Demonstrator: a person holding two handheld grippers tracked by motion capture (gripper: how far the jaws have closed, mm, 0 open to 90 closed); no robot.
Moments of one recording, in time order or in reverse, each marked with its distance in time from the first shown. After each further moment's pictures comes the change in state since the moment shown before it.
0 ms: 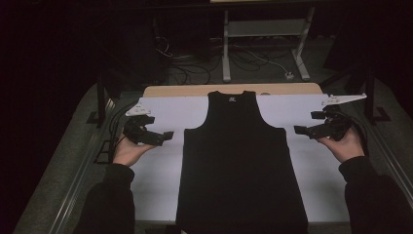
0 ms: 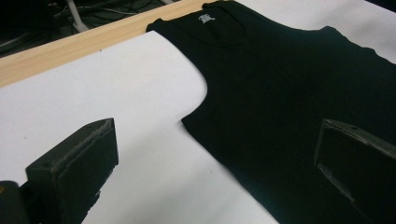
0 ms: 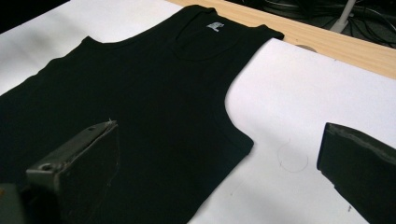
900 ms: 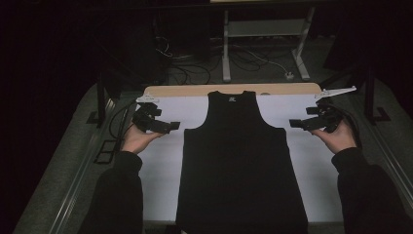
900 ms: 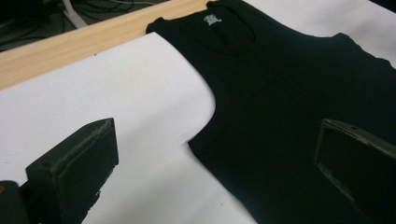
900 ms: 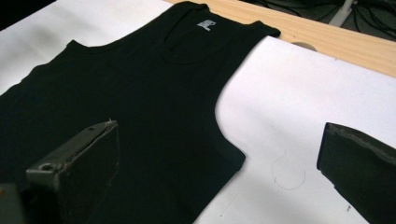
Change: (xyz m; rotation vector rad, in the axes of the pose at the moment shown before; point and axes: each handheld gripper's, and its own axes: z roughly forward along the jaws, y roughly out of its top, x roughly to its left) left arm 0.017 0.023 0.034 0.046 -0.025 -0.028; right arm -0.018 0.013 0.025 0.036 0.000 0.041
